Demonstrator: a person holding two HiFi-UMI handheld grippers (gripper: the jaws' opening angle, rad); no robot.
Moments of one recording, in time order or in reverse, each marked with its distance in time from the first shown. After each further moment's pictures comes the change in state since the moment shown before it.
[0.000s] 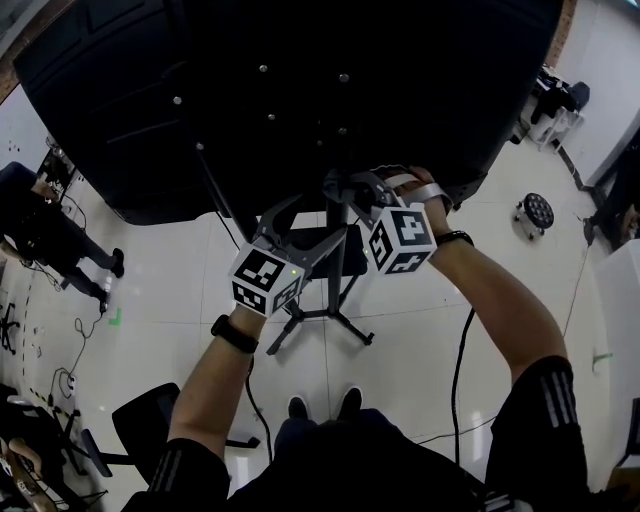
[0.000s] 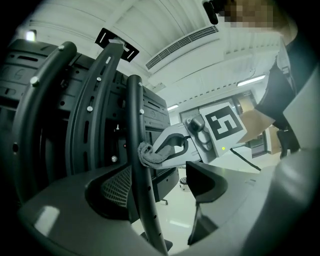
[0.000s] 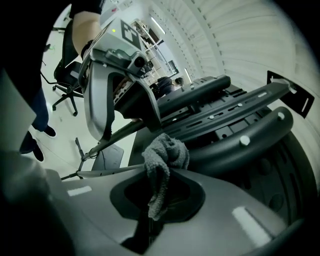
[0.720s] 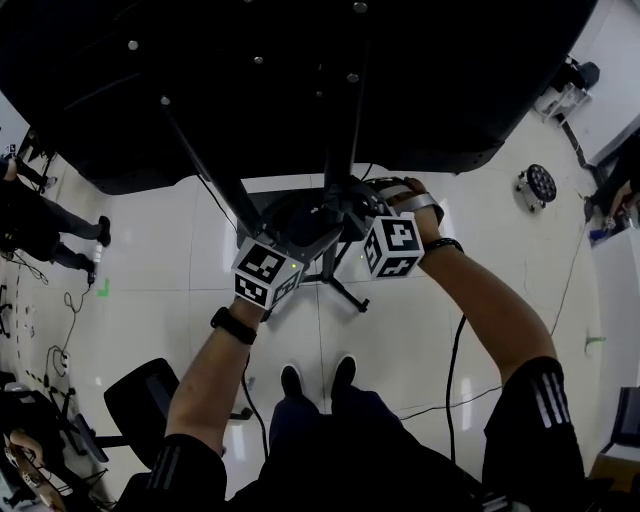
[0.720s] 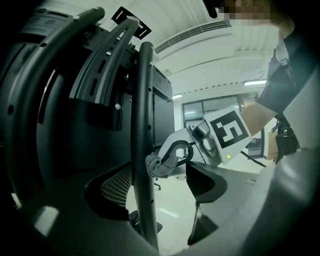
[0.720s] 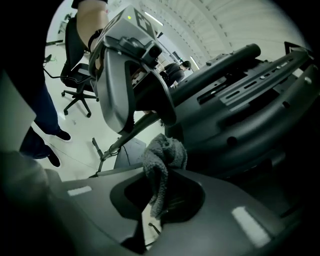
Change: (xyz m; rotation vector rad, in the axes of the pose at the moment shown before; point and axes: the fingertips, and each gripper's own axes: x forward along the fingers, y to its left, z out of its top) left arm 0.005 -0.003 -0.125 -0.106 0.128 -0.017; right arm 0.060 0.135 -0.046 0.067 0.064 0.188
